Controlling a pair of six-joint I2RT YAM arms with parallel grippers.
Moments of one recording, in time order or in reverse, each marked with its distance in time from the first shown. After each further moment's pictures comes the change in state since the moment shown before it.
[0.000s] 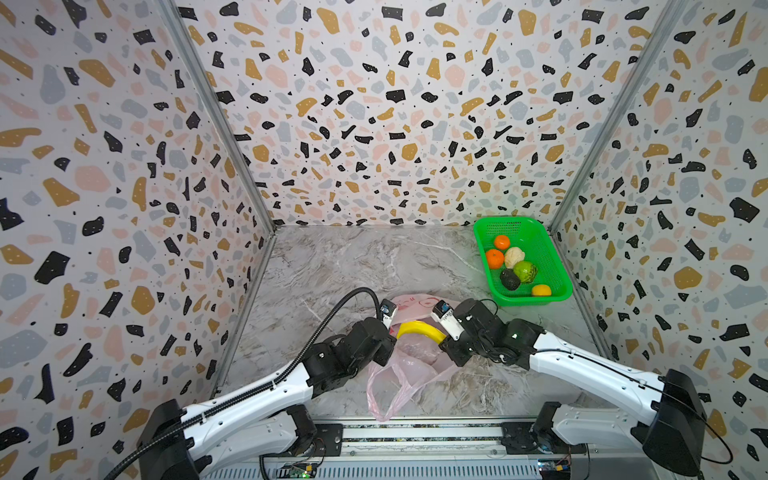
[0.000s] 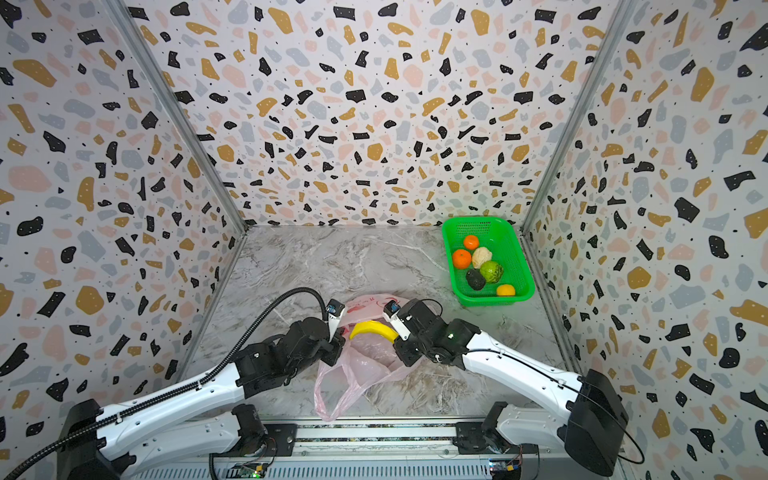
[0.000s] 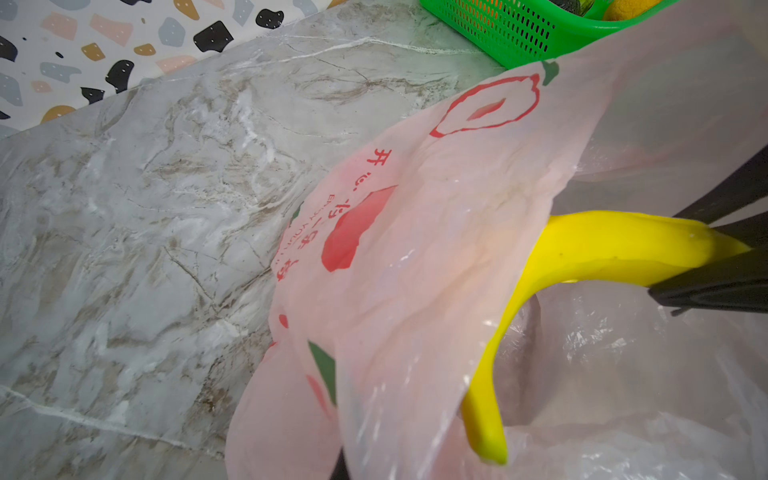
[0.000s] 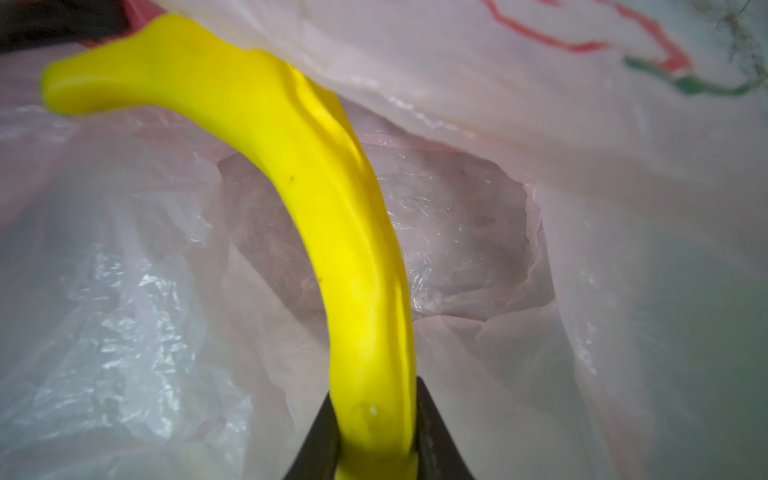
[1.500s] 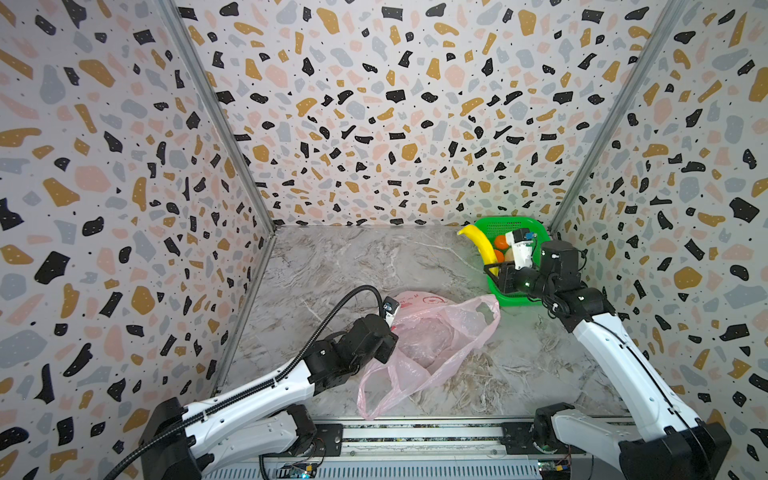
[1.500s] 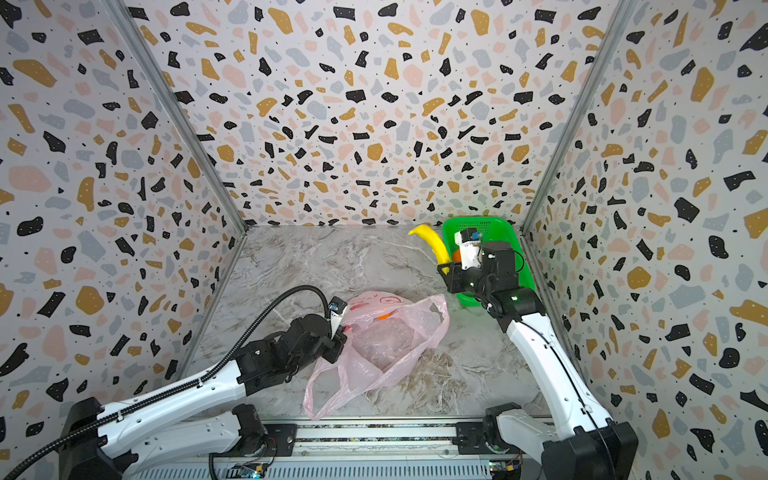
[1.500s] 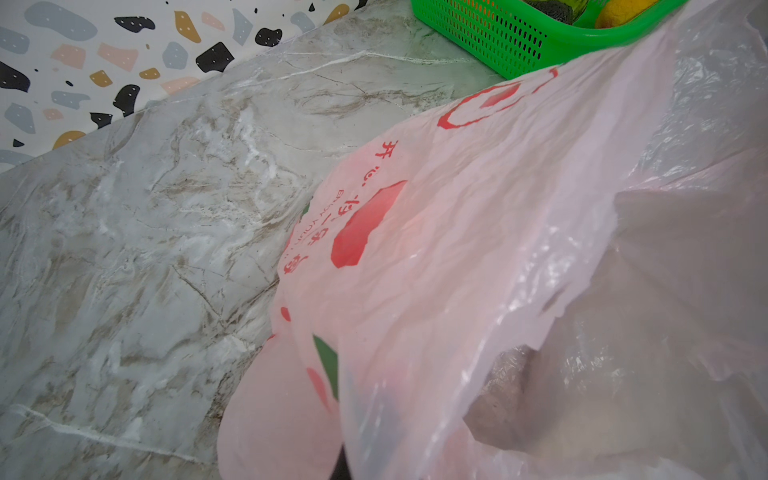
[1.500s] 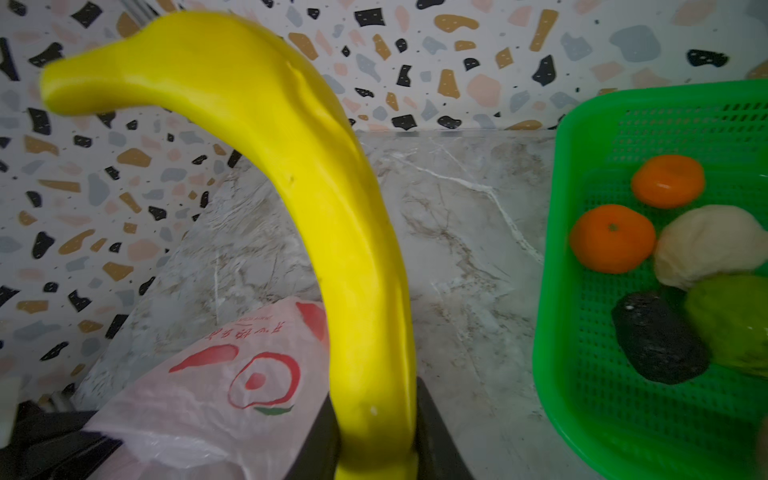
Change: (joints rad) left arm 0.001 0.020 0.032 0.000 0.006 0.046; right arm -0.708 -0.008 0.238 0.136 -0.316 0.063
